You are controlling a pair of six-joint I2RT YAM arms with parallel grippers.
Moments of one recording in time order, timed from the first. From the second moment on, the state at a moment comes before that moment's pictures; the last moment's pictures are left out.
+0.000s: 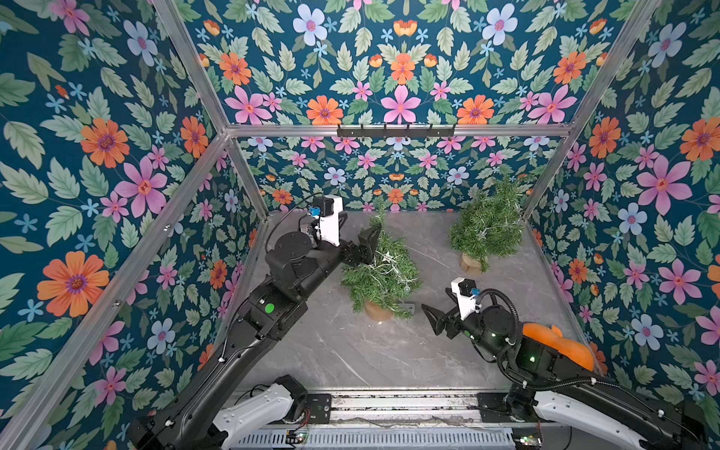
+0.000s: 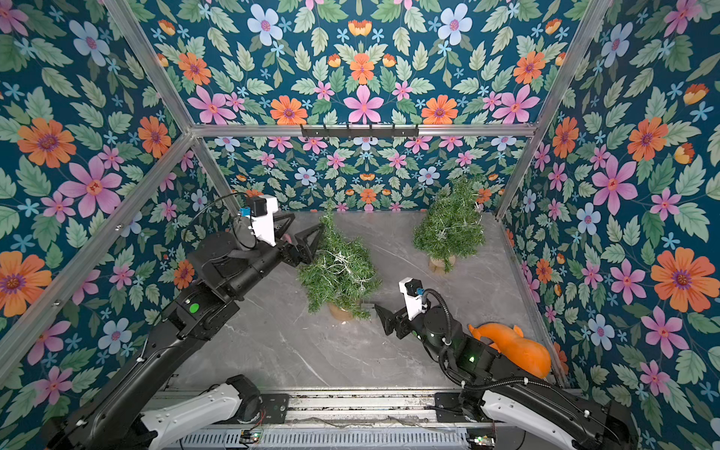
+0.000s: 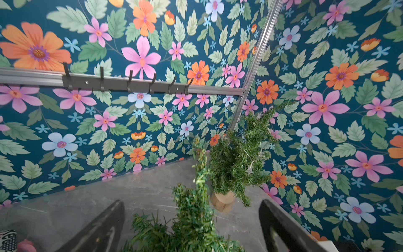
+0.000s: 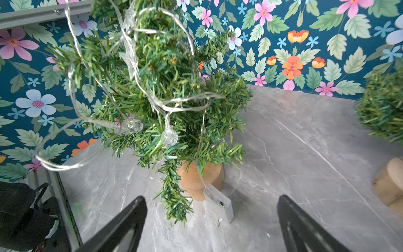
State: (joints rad) left arm -0.69 0.97 1.24 -0.23 -0.04 -0.22; right arm 0.93 0.68 0.48 0.01 0.24 0.24
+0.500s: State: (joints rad) left arm -0.69 0.66 0.87 -0.11 -0.64 -0.22; right arm 0.93 0.29 0.49 -0.01 0.64 -0.03
